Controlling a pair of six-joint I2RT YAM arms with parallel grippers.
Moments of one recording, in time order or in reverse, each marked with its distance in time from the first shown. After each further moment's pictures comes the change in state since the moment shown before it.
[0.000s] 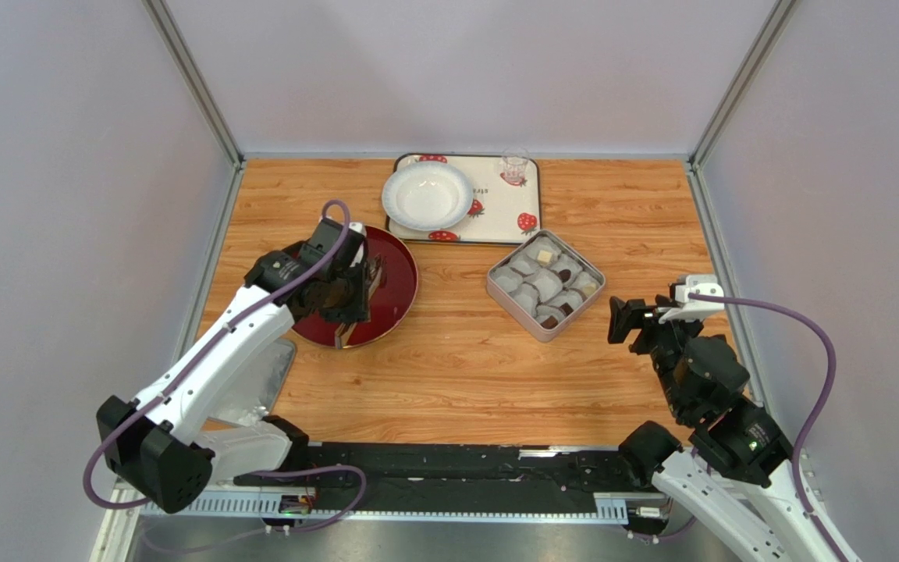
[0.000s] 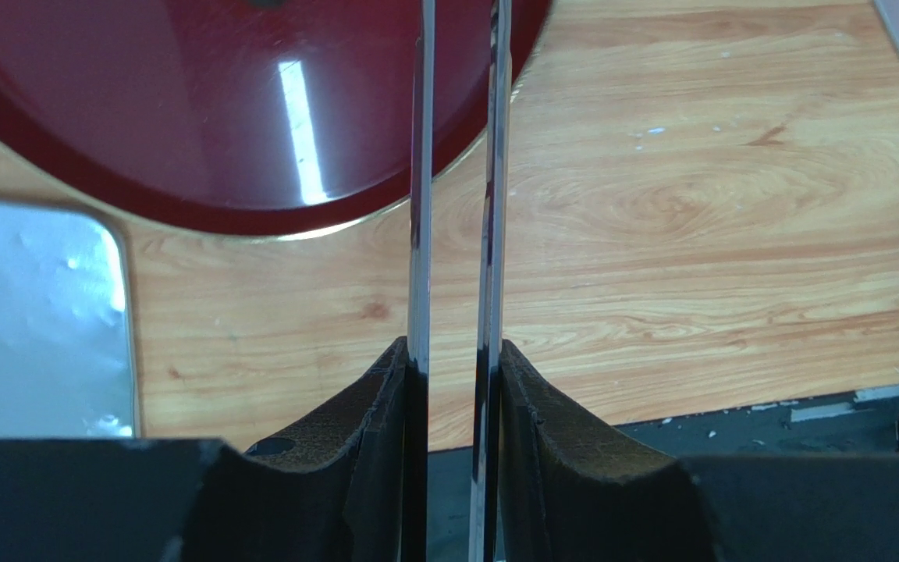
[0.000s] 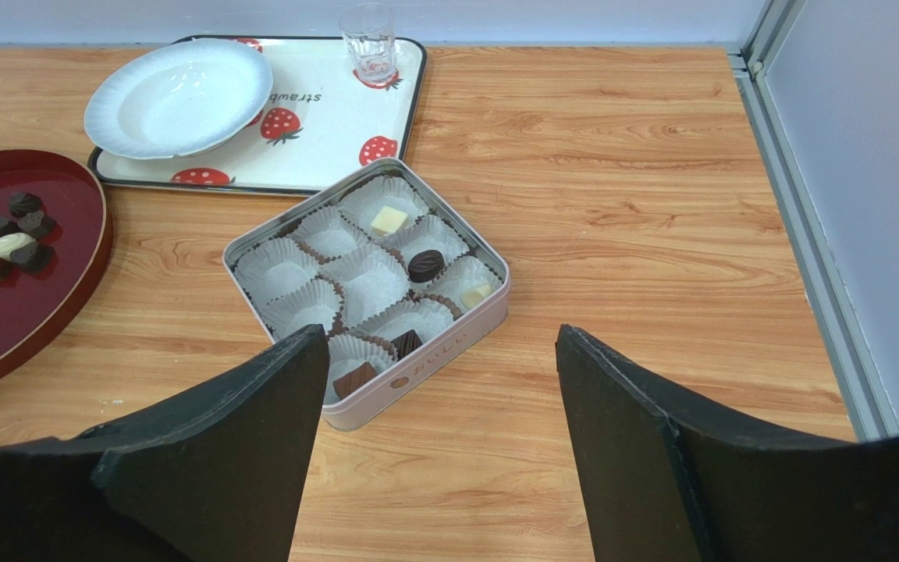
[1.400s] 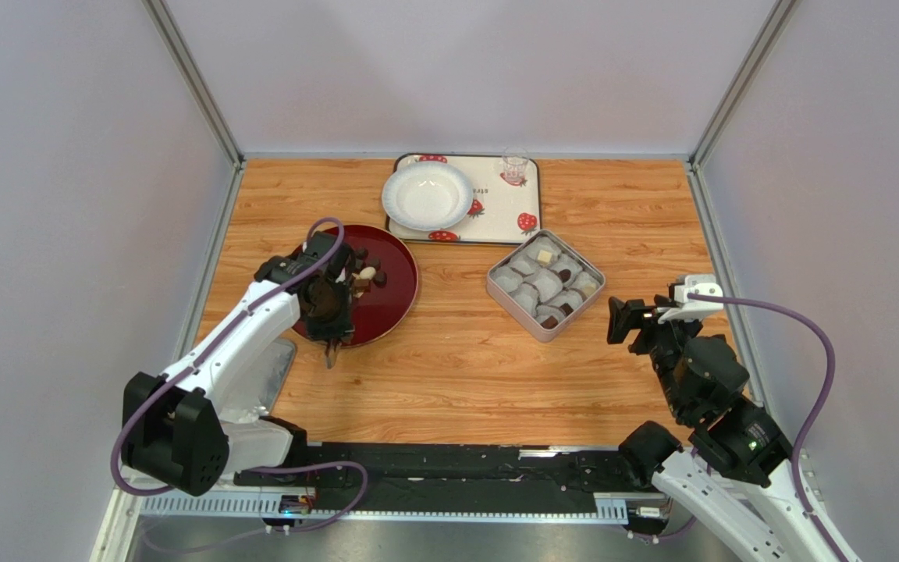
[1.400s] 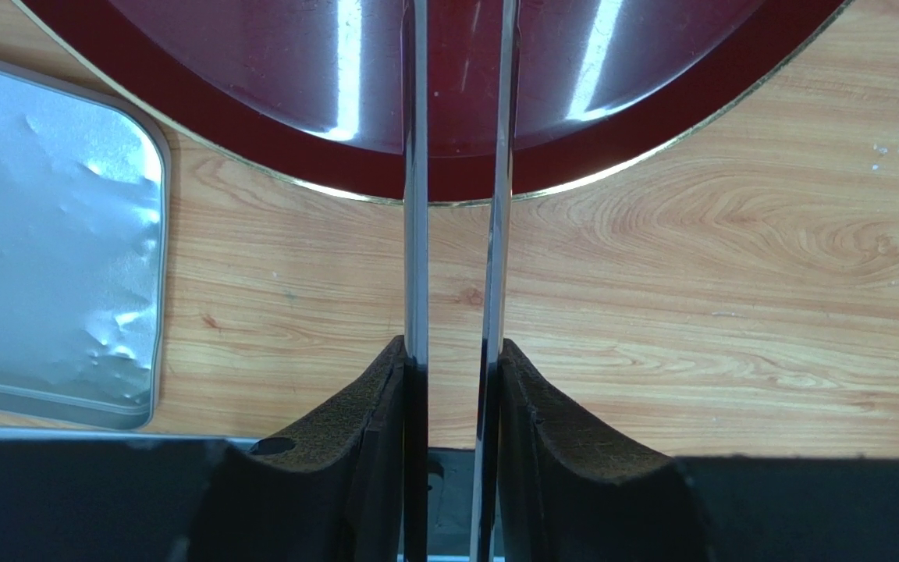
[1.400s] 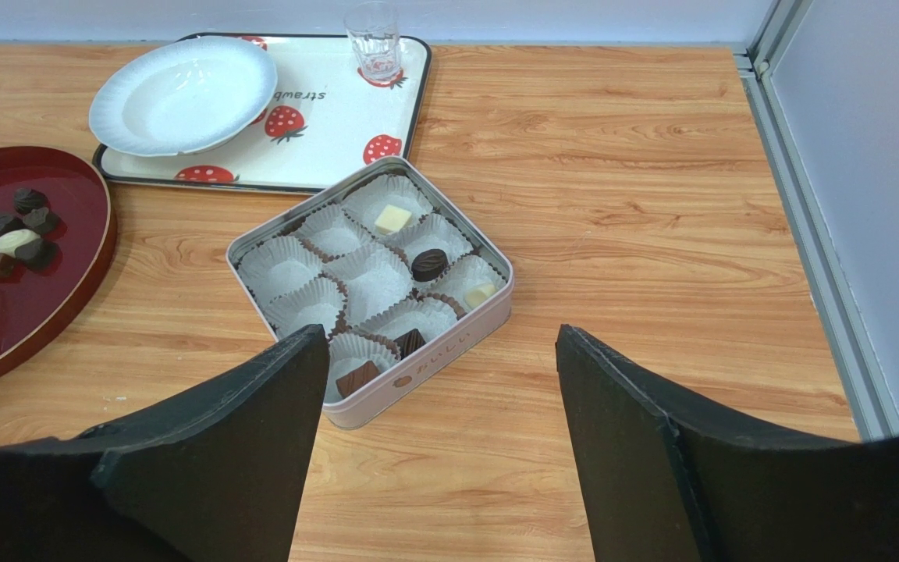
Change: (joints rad) left arm 0.183 0.056 -0.200 0.024 0.002 -0.005; right arm 0.000 0.000 -0.002 0.002 -0.010 0.000
